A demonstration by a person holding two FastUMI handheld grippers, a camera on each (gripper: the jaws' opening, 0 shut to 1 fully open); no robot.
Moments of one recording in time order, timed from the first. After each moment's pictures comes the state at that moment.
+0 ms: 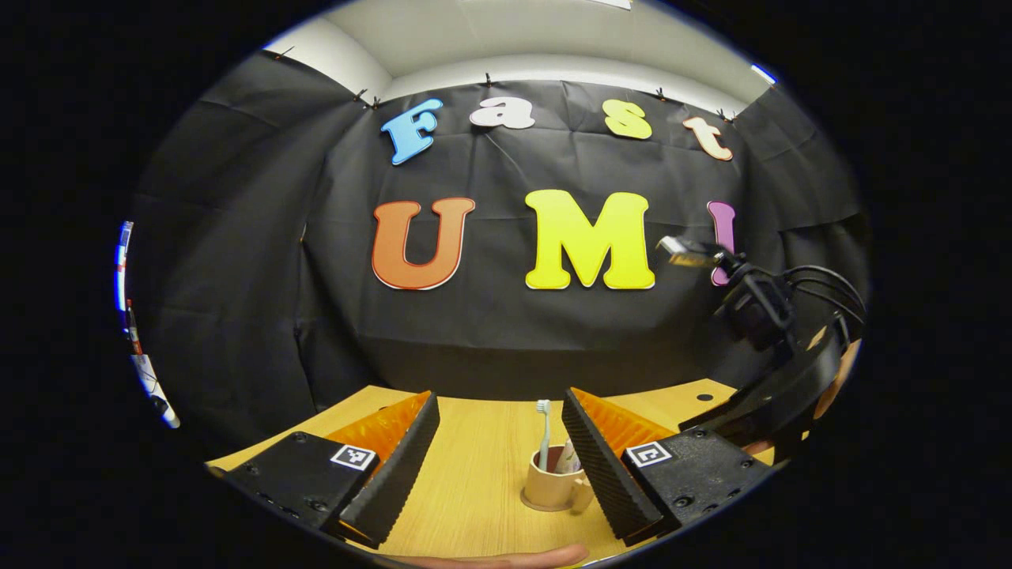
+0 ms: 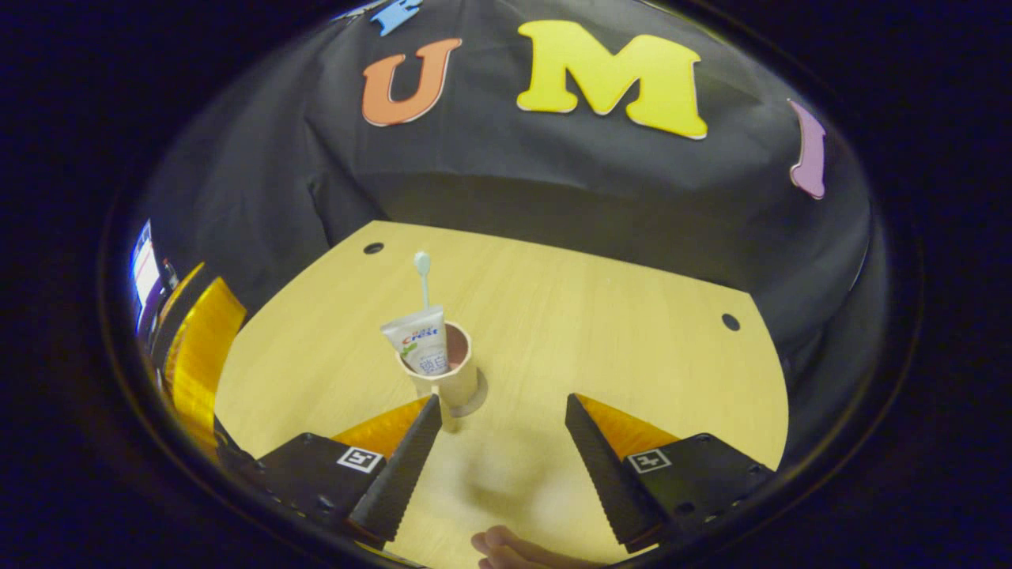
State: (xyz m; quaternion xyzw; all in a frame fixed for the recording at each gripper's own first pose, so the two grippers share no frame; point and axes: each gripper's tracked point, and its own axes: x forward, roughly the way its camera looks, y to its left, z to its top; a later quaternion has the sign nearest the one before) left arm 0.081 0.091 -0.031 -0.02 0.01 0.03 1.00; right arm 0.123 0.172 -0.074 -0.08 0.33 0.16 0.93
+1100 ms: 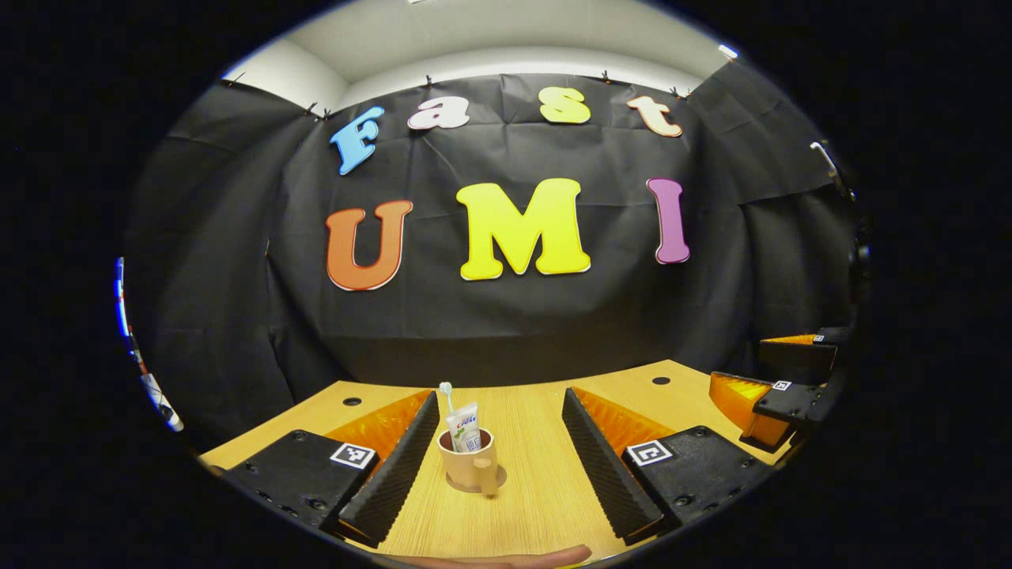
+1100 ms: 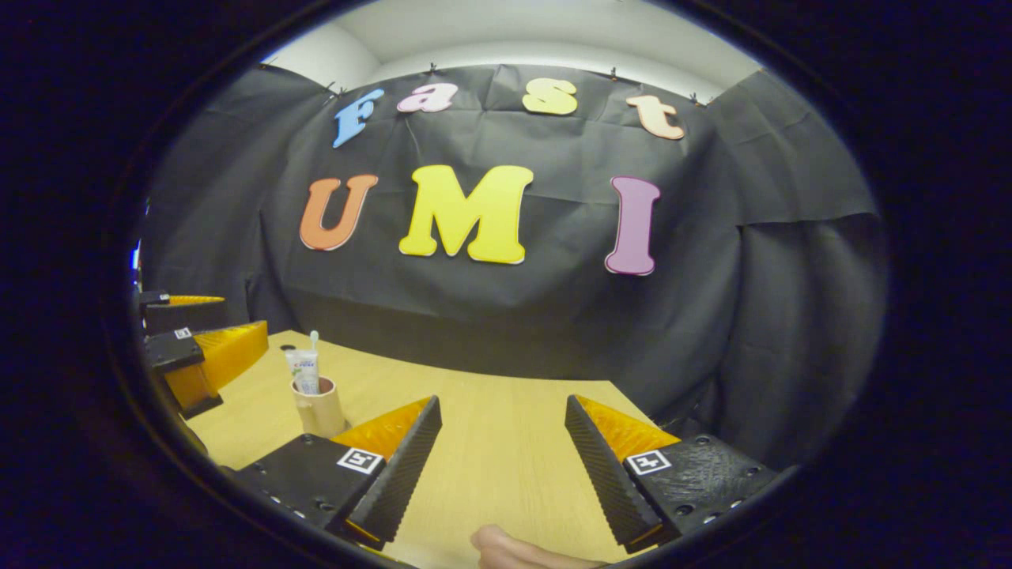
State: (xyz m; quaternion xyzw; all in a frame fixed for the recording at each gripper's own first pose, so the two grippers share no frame) left arm 0.042 -0.031 -0.019 0.03 0.02 0.00 1.00; right arm 0.067 -0.005 -0.033 -0.04 0.02 0.04 1.00
